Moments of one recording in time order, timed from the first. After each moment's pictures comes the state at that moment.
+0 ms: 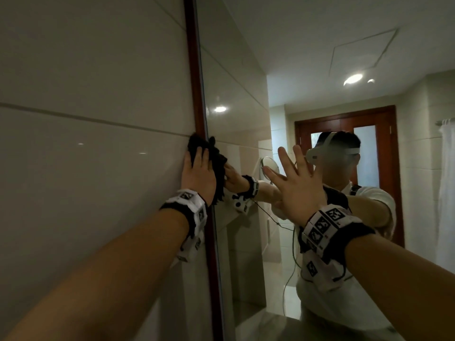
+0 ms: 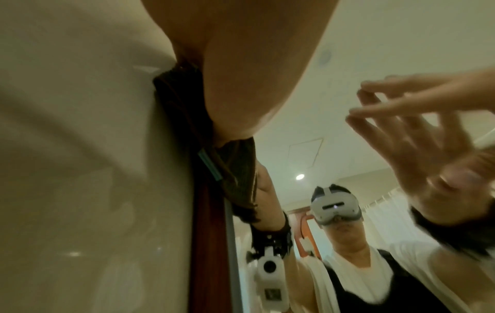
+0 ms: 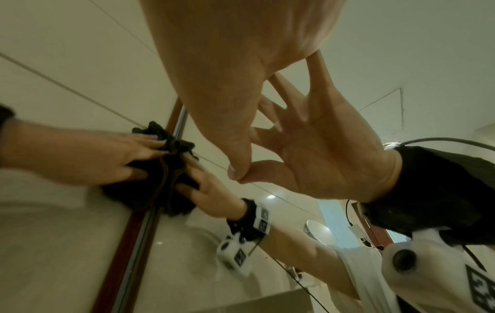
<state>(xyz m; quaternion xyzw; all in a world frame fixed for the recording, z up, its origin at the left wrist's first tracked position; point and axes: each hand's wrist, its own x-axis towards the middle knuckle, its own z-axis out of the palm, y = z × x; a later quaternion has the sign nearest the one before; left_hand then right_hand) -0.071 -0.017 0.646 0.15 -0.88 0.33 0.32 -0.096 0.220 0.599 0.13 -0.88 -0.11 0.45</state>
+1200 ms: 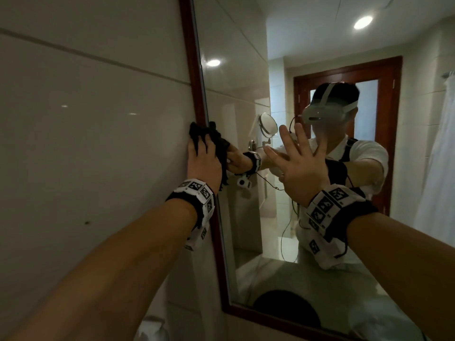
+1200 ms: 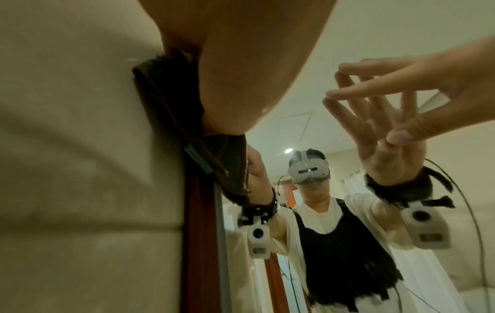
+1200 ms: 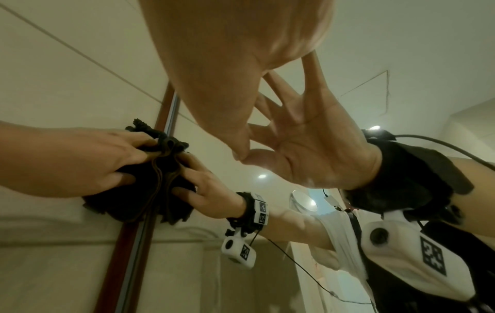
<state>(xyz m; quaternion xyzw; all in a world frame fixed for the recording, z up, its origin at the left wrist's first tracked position) -0.068 -0.011 0.556 0.12 -0.89 0.31 0.32 -0.097 0.217 0.526 0.18 -0.86 -0.08 0.47</state>
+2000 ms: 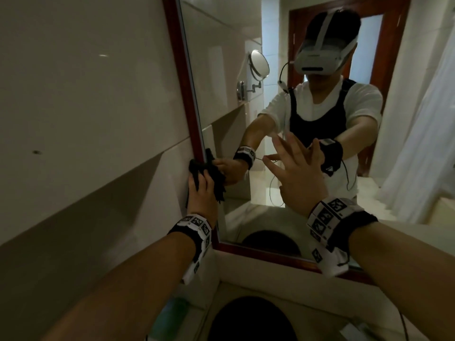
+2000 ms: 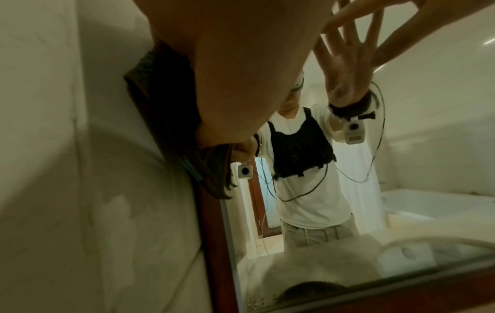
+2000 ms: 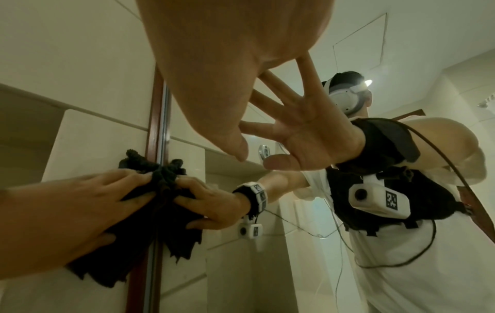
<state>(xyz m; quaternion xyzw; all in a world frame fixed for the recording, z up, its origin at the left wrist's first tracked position) -0.052 -0.012 0.332 0.08 -0.91 0.39 0.13 -0.062 0.228 0.379 0.19 -0.90 -0.12 0.38</state>
